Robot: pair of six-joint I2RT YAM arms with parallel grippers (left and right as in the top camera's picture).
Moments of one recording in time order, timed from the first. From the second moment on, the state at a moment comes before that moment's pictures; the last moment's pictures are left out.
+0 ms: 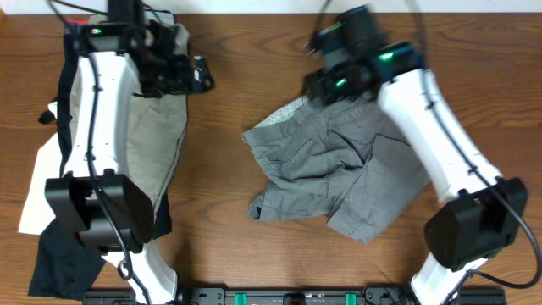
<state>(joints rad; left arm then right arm) 0.03 1.93 1.87 -1.25 0.41 0.07 0.34 1.88 1.78 -0.96 -0.26 0.00</state>
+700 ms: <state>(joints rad) -0.10 1.94 1.45 -1.03 0.58 0.15 0.13 1.89 1.78 -0.96 -0.24 -0.01</state>
